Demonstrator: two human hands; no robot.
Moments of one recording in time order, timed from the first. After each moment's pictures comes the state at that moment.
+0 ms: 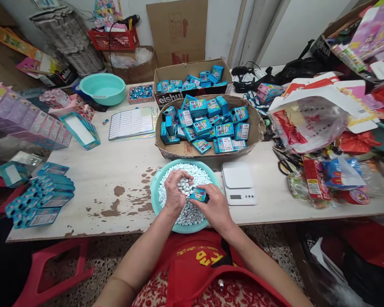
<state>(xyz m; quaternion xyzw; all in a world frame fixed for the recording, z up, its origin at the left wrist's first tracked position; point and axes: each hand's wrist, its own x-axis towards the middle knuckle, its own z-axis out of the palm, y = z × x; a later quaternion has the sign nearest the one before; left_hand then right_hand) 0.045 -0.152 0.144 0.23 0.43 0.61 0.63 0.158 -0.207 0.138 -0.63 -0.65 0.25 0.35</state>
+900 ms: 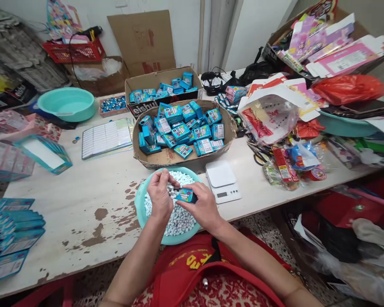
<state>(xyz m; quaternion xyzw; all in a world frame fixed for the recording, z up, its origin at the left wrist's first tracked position) 0.062 -0.130 0.168 0.30 0.47 0.60 0.57 0.164 -0.191 0.153 -0.64 -0.61 0.25 0.41</state>
